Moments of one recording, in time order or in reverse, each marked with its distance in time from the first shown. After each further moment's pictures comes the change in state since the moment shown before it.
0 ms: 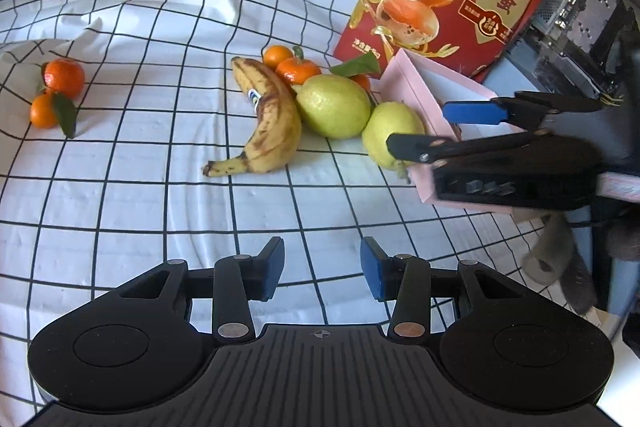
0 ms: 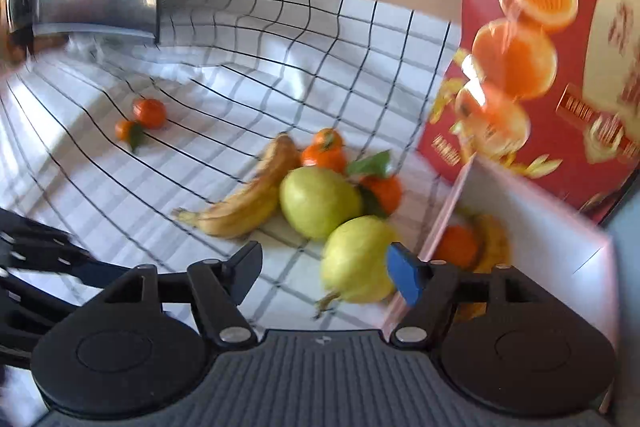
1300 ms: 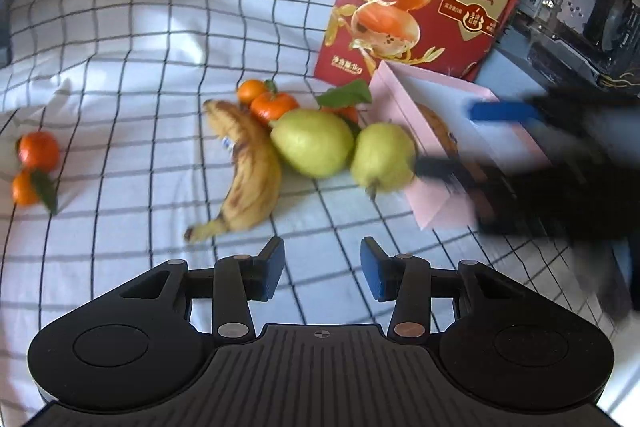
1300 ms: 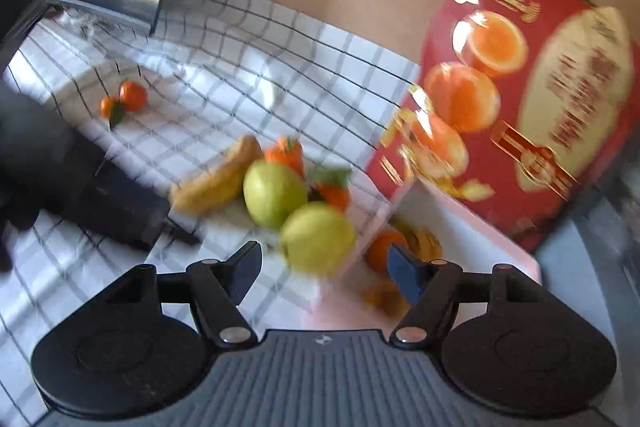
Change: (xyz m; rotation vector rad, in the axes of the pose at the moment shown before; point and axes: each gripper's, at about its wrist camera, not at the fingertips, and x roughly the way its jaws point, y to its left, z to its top) left arm 0.010 -0.024 0.024 0.117 -0.017 0.029; right arm -0.032 0.002 -0.005 -0.054 -0.081 -0.055
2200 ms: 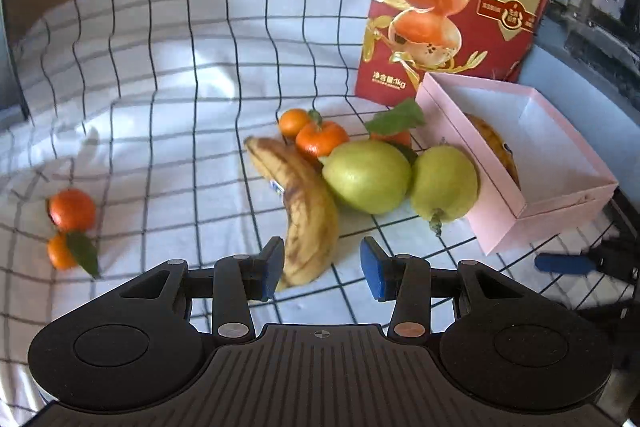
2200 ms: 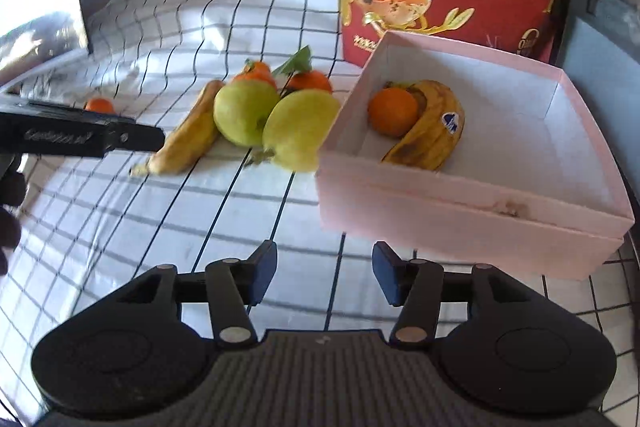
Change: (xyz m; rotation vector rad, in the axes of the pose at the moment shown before) left arm 0.020 0.004 0.032 0.079 -0.012 0.134; right arm 0.012 -0.012 -0.082 0.398 0.148 0.050
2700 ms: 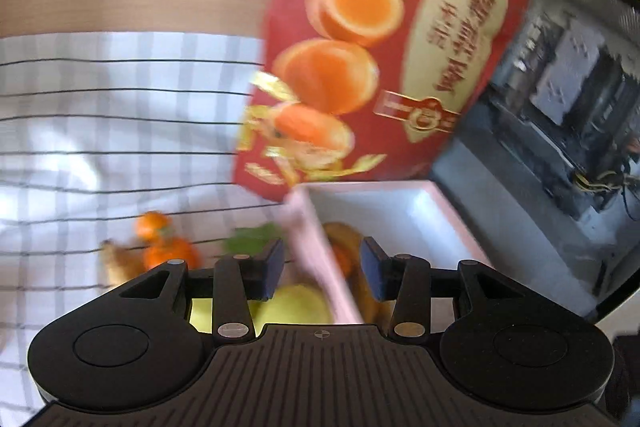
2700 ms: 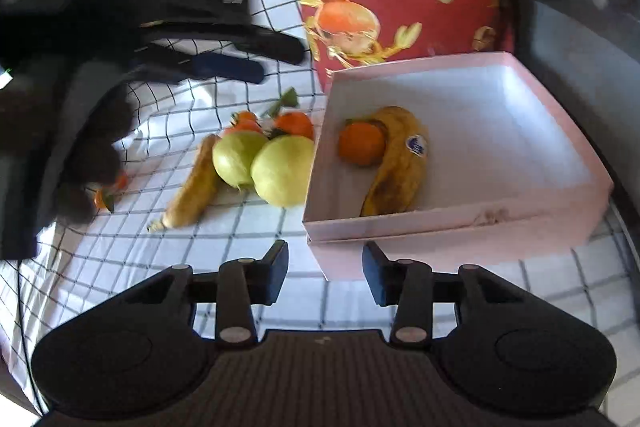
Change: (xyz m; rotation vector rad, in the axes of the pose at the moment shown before) left arm 0.010 -0.048 0.088 -0.086 -0.073 -0.240; right arm -0.020 -0.046 0.017 0.213 -0.077 0.100
